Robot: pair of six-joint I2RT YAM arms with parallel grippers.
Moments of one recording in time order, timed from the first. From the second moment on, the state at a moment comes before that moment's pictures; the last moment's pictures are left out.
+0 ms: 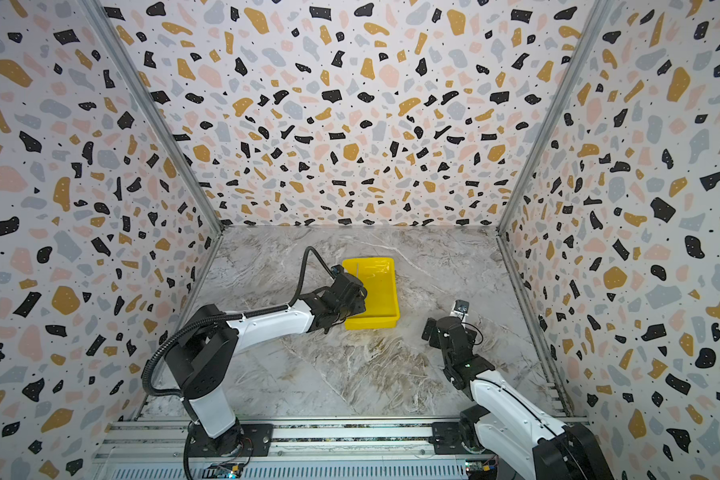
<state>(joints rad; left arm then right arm) -0.81 1.79 1.15 -0.21 -0.25 -0.90 0.40 0.92 0.27 0.01 0.40 0.48</state>
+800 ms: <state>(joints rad) -0.81 1.12 0.66 -0.19 -0.55 -0.58 0.41 0.91 0.27 0.01 0.41 0.48</state>
